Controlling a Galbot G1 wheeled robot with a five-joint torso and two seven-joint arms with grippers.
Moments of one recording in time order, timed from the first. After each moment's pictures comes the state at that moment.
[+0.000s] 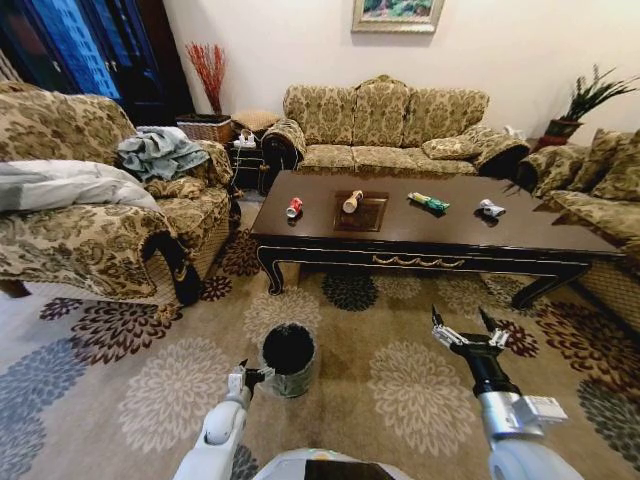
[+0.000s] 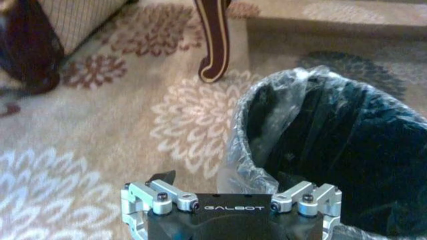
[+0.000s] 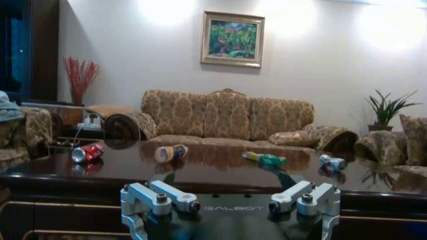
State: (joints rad) left arm 1.37 -1.40 -0.48 -1.52 -0.23 0.33 -0.05; right arm -1.82 1.41 0.79 2.39 0.24 -0.03 0.00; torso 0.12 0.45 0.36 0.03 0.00
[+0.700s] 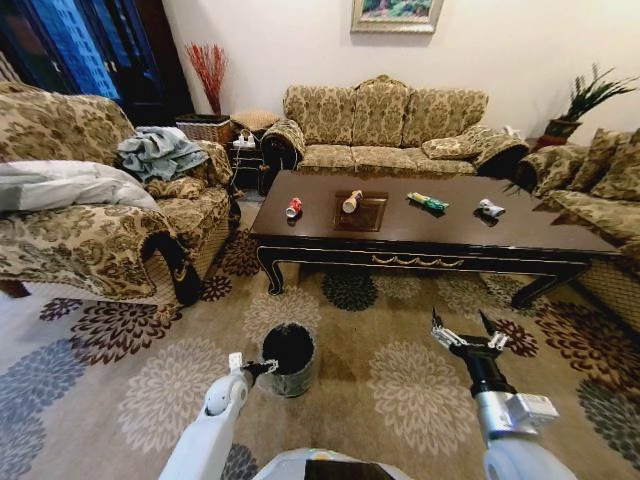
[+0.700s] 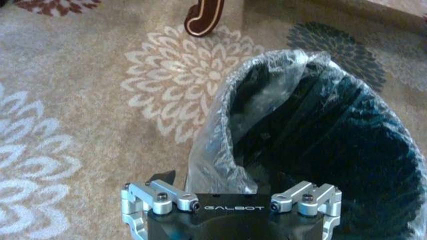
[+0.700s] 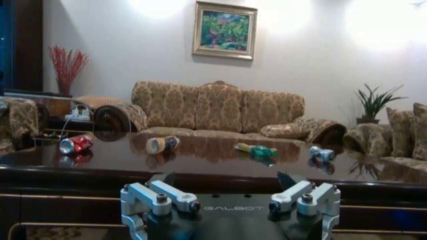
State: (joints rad) left arm 1.27 -1.34 -0.44 -1.50 -0.50 0.58 -0.09; right arm -1.81 1.43 0.78 2.38 0.21 -0.05 0.03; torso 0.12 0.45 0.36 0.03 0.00
